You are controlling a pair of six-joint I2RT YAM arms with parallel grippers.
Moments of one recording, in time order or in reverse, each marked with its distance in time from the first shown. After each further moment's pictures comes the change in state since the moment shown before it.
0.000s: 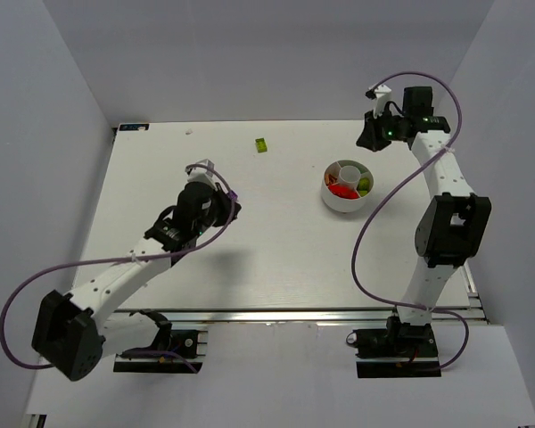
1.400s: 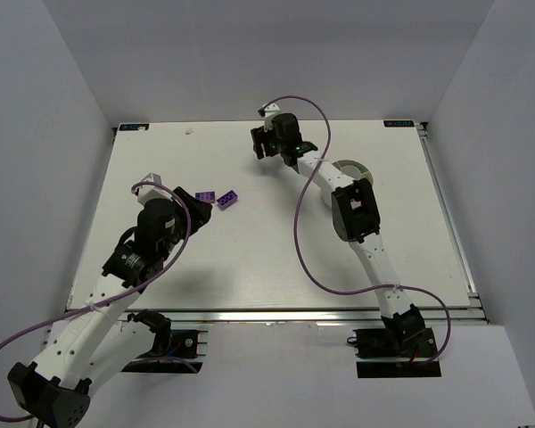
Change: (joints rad) left arm 0.134 -0.304 0.005 -0.301 -0.118 -0.185; right arm 0.510 0.727 0.542 0.525 0.489 0.402
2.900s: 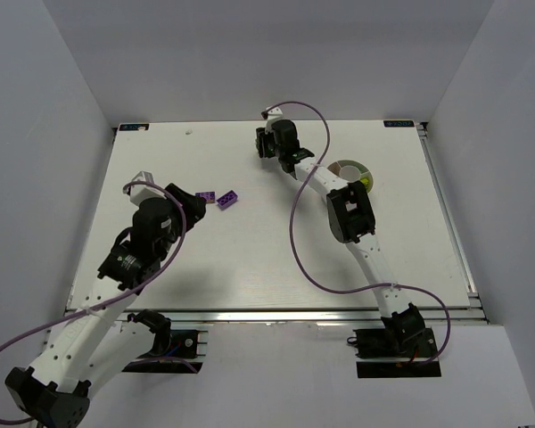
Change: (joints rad) left arm 0.000 -0.021 0.029 -0.014 -0.074 -0.016; right arm 0.007 0.097 0.044 0.145 0.077 0.098
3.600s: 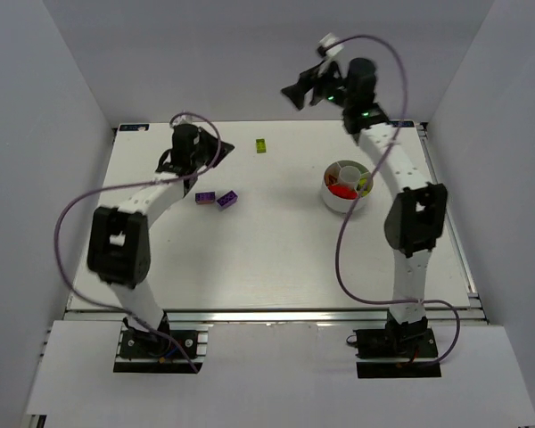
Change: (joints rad) left arm 0.225 0.950 0.420 0.567 0.477 -0.053; right arm -0.187 -0.629 -0.330 0.070 -0.544 -0.098
